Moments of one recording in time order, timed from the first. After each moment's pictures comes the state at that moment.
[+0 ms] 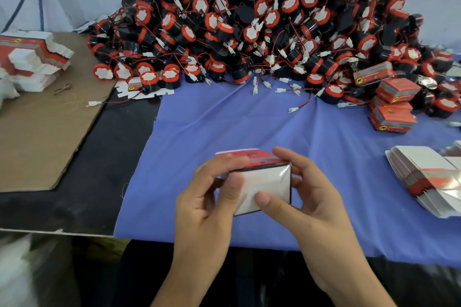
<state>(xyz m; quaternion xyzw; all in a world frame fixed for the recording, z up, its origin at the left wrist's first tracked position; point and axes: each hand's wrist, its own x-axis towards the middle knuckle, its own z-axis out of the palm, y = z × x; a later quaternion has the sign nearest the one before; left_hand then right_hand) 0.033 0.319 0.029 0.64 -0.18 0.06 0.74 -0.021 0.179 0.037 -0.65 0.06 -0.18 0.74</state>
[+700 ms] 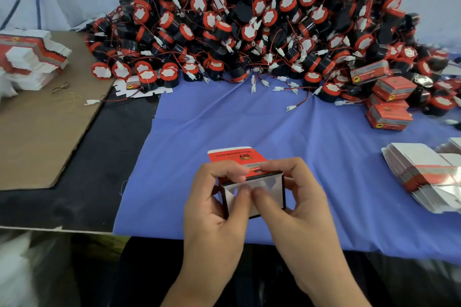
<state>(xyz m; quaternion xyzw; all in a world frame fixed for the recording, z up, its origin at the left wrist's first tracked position) 0.021 0.311 0.021 0.63 -0.18 0.08 0.75 -0.021 0.201 0.038 -0.73 0.13 -0.21 0.64</state>
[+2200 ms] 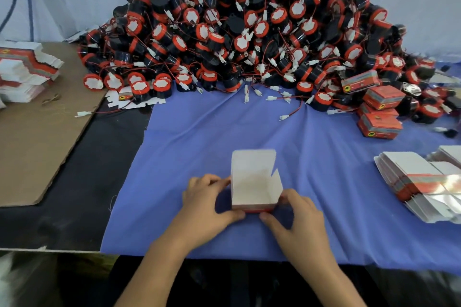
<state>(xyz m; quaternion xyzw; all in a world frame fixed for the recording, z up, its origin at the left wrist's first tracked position) 0.099 0.318 -0.024 0.90 -0.26 -0.12 0.31 -0.014 0.141 -0.035 -0.90 0.17 -0.18 0.35</state>
